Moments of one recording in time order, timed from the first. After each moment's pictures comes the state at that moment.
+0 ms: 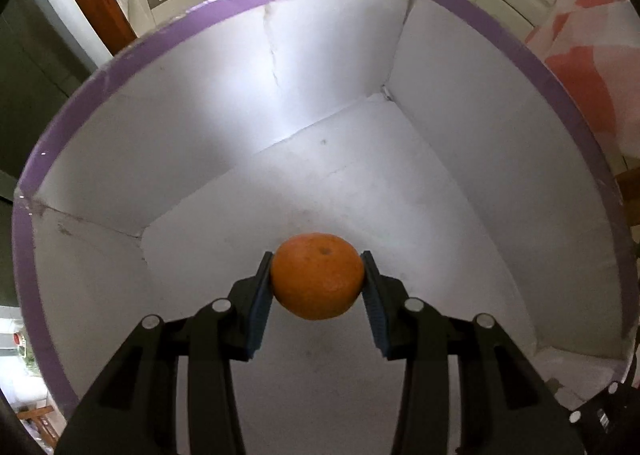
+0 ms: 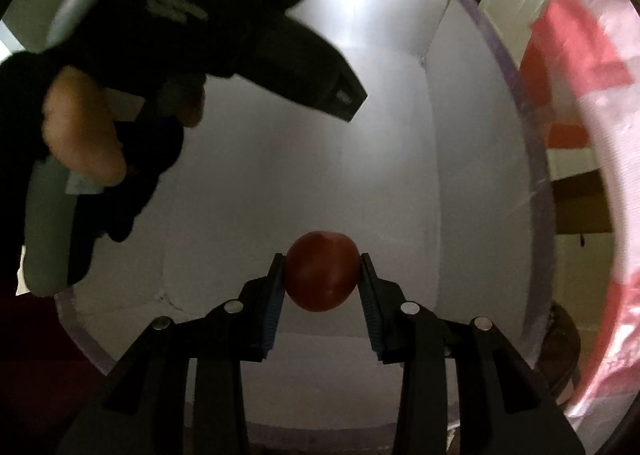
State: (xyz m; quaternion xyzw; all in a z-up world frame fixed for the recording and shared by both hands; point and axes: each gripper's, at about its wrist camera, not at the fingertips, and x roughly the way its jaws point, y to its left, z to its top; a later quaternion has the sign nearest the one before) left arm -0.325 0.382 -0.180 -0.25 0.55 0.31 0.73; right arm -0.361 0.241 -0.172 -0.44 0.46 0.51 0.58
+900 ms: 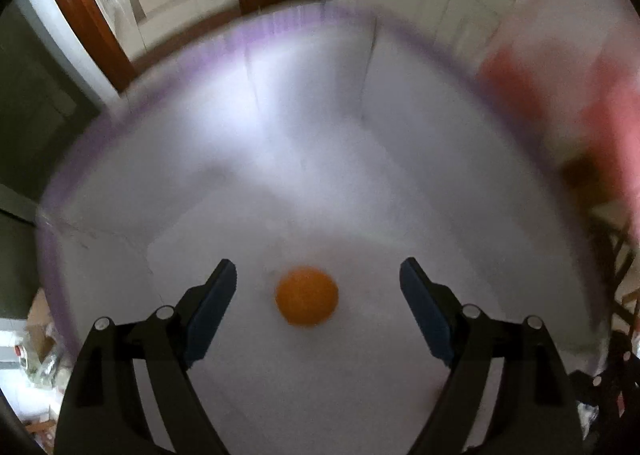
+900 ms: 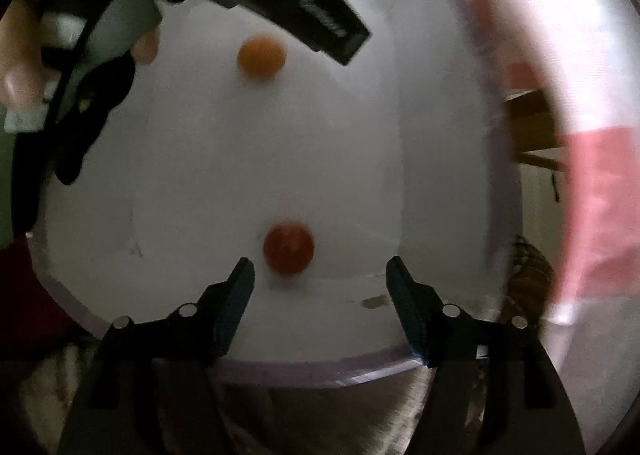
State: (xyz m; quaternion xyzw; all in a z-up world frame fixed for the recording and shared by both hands) left arm -0.312 0.372 -0.132 -0.22 0.52 0.30 0.77; right arm -0.370 0.162 -0.128 -0.45 0.46 0.47 0.60
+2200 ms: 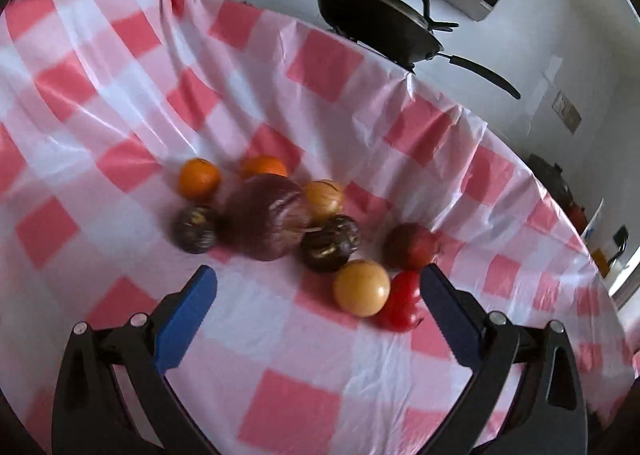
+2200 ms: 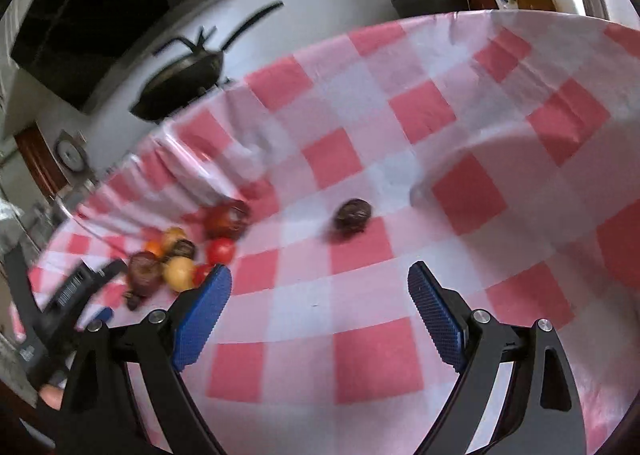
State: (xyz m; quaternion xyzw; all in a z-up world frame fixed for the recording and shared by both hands) left arm 0.143 -0.045 0.033 -0.23 0.30 -0.01 0.93; right arm 0.045 -0.337 0.022 0.17 0.30 -0.01 0.94
